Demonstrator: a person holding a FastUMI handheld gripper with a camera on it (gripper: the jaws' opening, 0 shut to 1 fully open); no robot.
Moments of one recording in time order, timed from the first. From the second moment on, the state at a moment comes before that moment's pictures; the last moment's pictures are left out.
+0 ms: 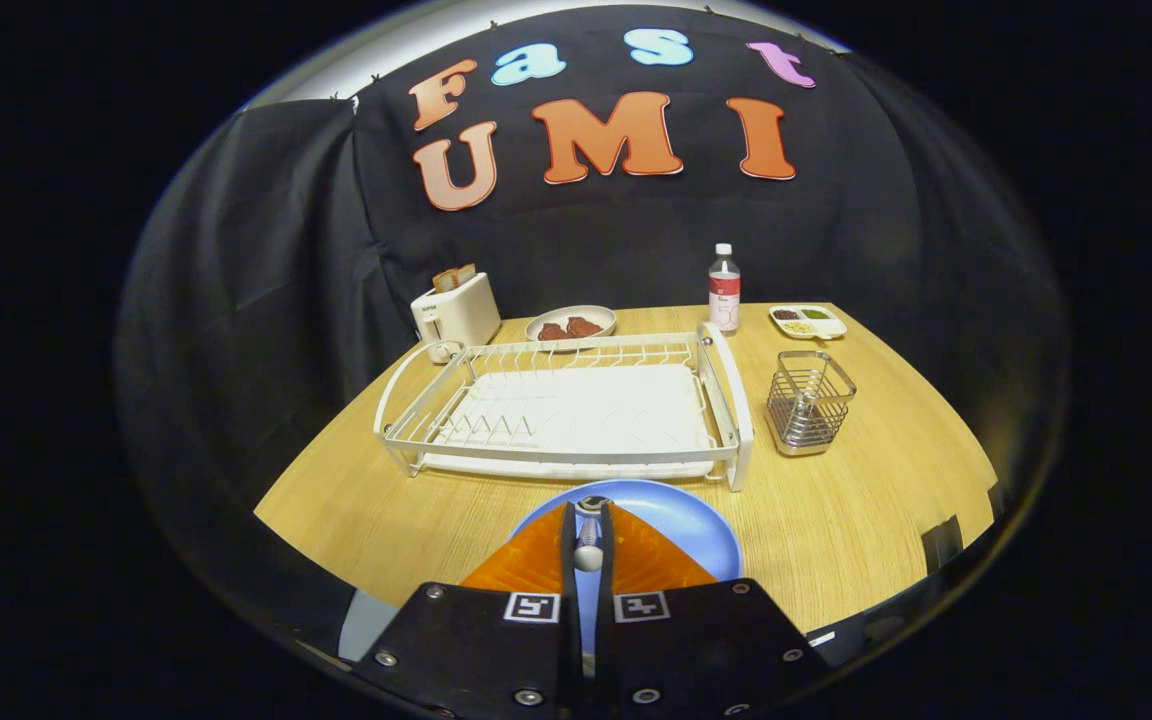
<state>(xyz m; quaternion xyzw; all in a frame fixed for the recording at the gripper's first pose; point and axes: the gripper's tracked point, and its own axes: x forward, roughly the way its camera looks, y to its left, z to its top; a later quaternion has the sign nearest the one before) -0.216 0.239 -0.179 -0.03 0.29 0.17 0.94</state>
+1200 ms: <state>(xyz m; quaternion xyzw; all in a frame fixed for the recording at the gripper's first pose) -0.135 0.200 -0.133 -0.04 0.29 0.17 0.94</state>
